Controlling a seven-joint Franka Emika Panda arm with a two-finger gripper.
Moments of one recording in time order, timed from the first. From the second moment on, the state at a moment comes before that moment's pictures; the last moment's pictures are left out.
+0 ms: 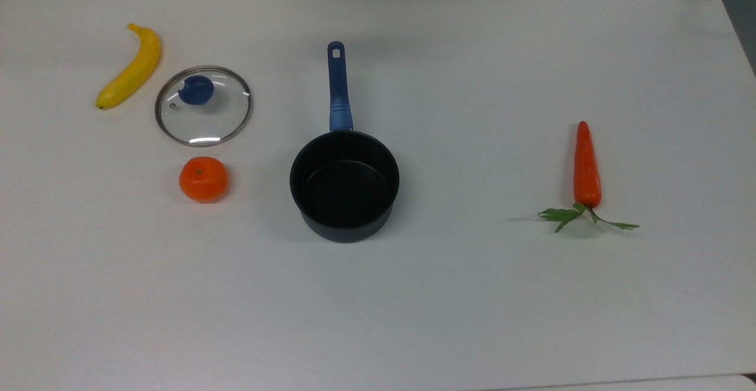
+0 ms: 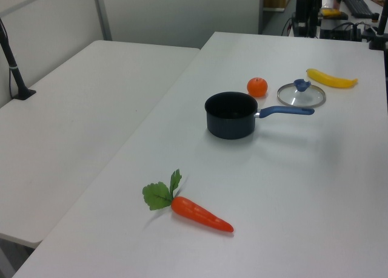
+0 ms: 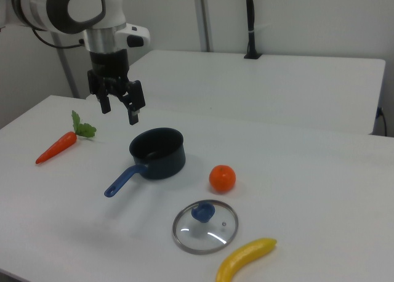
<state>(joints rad) 0.07 0.00 -0.11 -1.61 0.05 1.54 0.04</state>
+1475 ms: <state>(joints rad) 0.06 0.01 -0.15 -1.61 0.06 1.54 0.04</state>
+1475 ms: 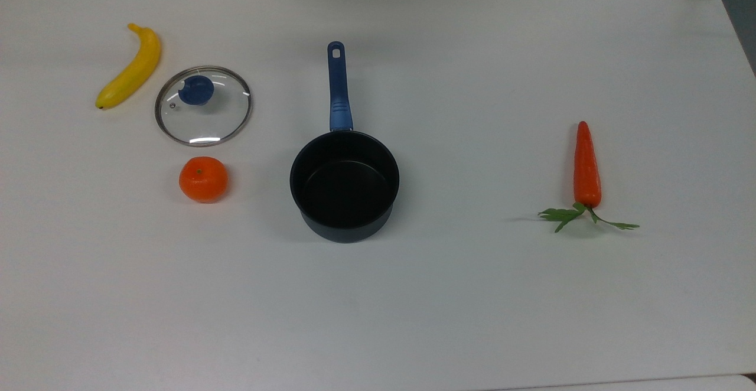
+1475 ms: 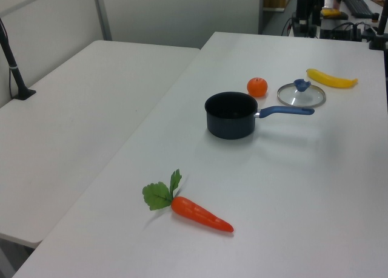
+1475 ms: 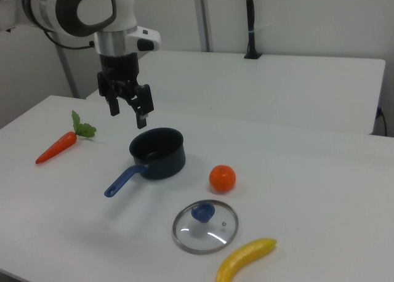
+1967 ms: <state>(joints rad) 0.05 0.03 -0.15 -1.56 0.08 1.54 0.04</state>
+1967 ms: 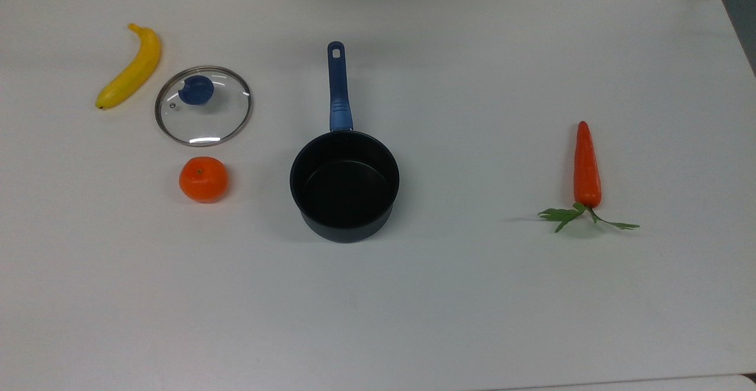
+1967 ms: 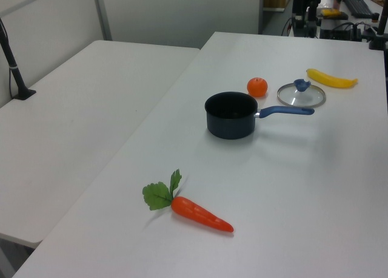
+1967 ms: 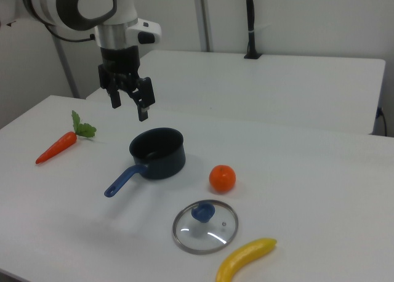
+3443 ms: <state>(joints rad) 0.01 0.13 -0.14 -1.61 0.09 1.74 0.04</state>
